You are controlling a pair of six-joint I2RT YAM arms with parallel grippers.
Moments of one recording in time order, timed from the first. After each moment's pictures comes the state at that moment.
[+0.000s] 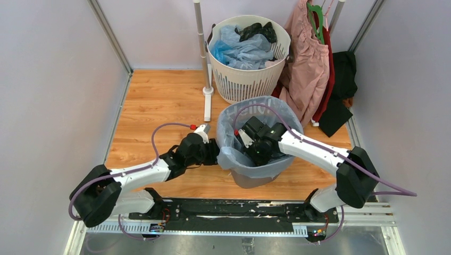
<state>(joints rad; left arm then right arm) -0.78 1.19 0.43 0.21 0.11 -0.80 0.82 1.44 1.04 -0.87 -0.10 0.00</state>
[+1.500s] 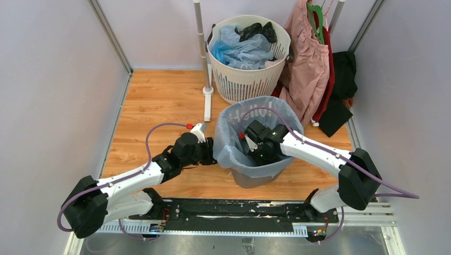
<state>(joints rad) -0.78 1.05 0.44 0.12 0.14 -0.84 0.82 1.42 1.01 -0.98 -0.10 0.12</state>
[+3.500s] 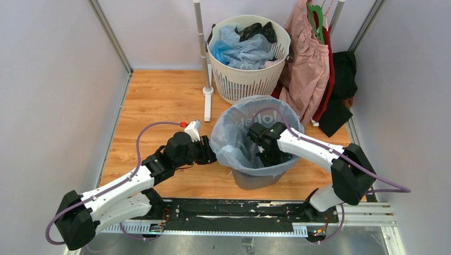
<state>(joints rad) -0.78 0.89 0.49 -0.06 0.12 -0.84 0.78 1.48 1.01 -1.16 0.02 0.35</state>
